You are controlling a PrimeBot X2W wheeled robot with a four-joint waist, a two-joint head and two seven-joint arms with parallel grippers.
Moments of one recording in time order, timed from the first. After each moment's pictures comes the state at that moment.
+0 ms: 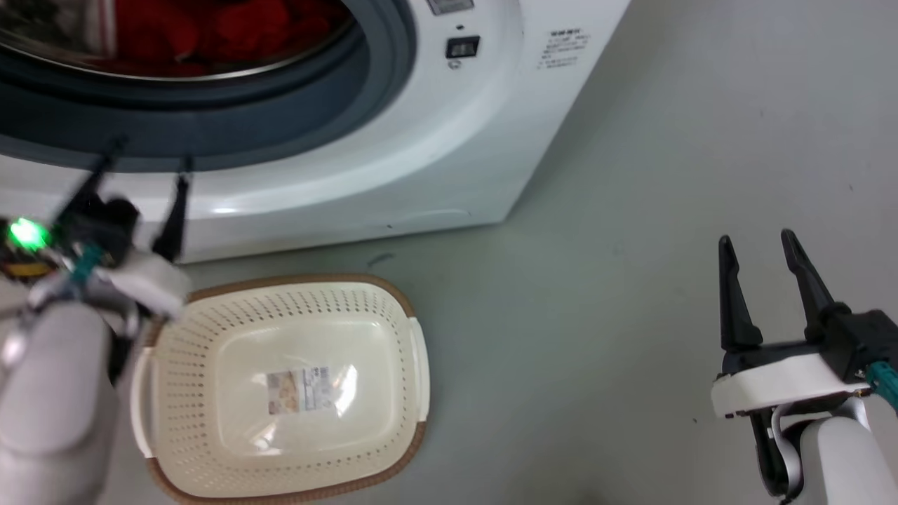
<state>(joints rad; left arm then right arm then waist) -0.49 0.43 -0.11 0.41 0.01 -0.10 -0.26 -0.18 -0.05 -0.08 0.15 0.00 0.13 -0.26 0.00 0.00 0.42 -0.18</state>
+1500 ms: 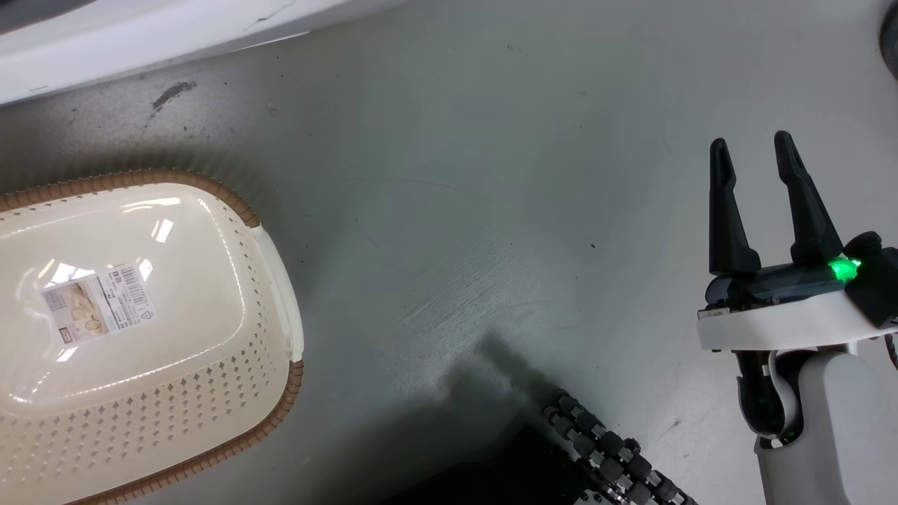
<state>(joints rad) -1.77 0.89 -0.75 0.78 -0.42 -0.13 0.74 -0.33 -0.05 0.02 0.05 0.21 0.13 -0.26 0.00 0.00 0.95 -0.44</state>
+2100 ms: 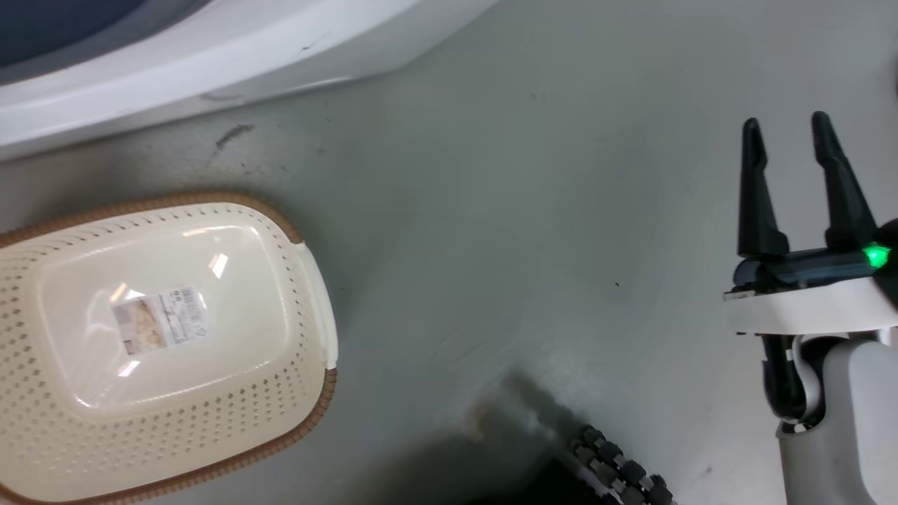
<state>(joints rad) -1.71 0.79 -0.73 0.88 -0.46 -0.08 0.23 -0.35 -0.05 -0.03 0.04 0.15 0.13 -0.26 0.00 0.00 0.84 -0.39</state>
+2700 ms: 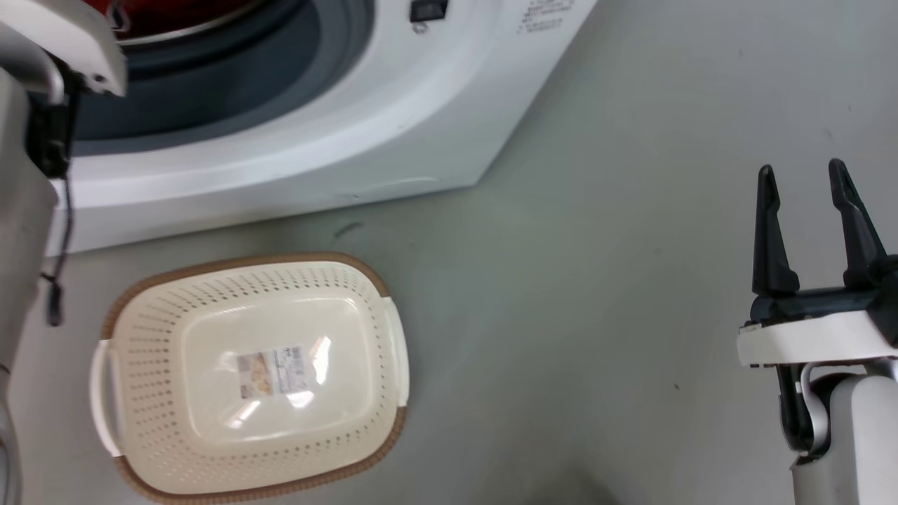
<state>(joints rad) -1.24 0.56 -0.64 0.92 -0.57 0.00 -0.26 -0.28 -0.05 -0.10 0.05 0.02 0.13 -0.26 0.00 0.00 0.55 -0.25</state>
